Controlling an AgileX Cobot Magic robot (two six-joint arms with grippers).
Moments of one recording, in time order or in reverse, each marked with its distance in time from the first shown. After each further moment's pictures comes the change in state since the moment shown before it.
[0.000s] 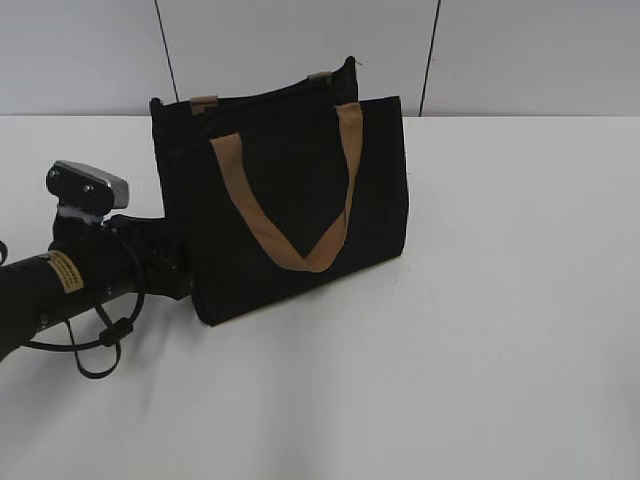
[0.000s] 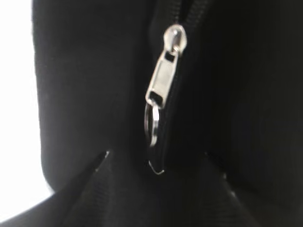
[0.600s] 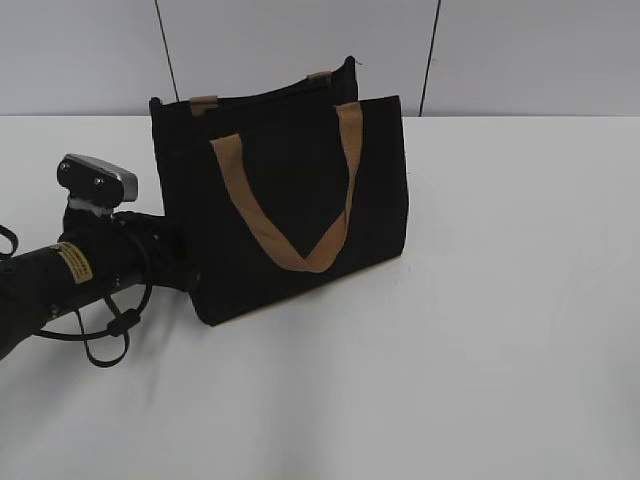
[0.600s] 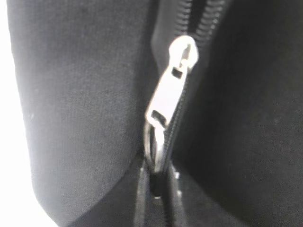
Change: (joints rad) left arm 0.000 0.032 -0.056 0.015 0.011 0.000; right arm 0.000 0.000 0.000 0.000 0.000 0.000
